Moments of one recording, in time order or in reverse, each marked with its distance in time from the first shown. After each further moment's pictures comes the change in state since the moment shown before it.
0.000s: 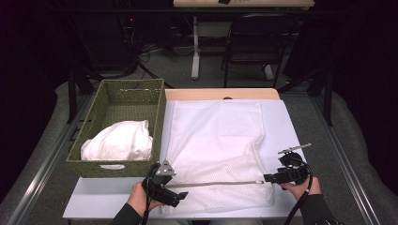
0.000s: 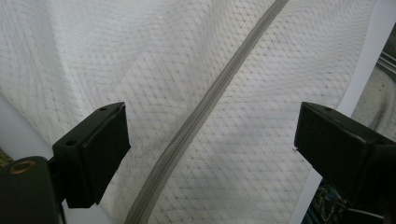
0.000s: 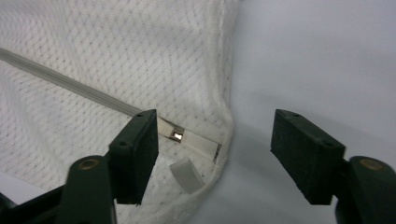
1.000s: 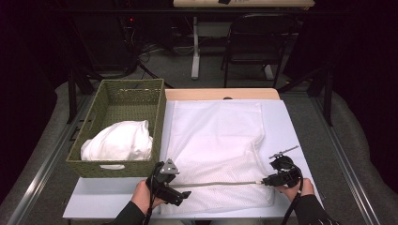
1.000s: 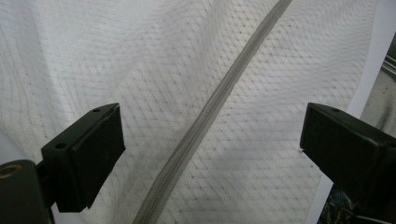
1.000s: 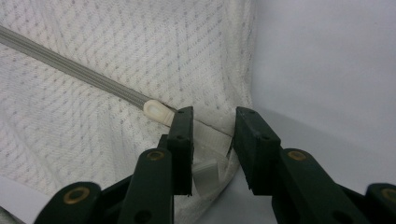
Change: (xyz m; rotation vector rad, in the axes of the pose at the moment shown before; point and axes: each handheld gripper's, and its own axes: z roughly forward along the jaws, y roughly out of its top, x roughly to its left) left arm 0.002 0.005 0.011 0.000 -0.021 0.011; right arm 0.010 -0.002 0.022 0.105 -0.032 -0.056
